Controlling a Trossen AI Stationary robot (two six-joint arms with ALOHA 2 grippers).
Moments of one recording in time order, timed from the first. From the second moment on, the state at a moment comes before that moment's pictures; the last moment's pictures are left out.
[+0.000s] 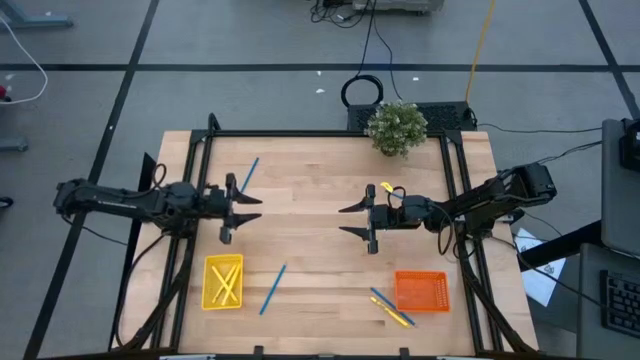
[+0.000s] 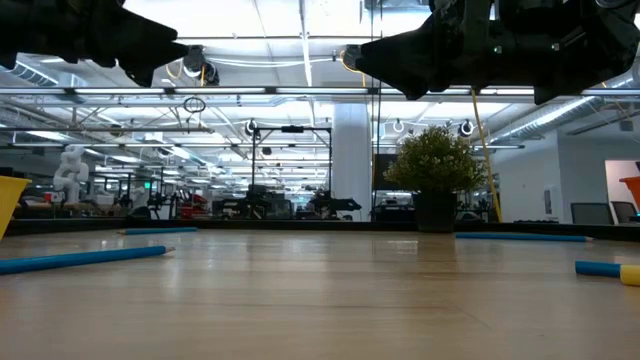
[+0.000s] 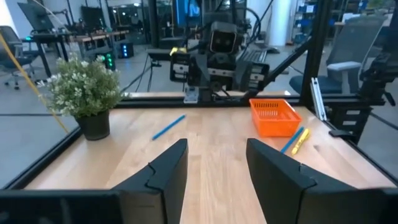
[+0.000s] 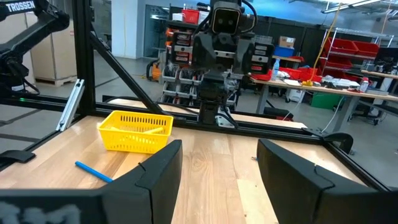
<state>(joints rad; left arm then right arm) -0.07 0.50 0.26 0.19 -0.06 0.01 0.09 1.48 0.44 1.08 0.05 -0.12</state>
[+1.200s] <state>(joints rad) -0.07 0.50 0.26 0.18 -0.15 0.00 0.51 1.28 0.83 -0.11 0.37 0.32</state>
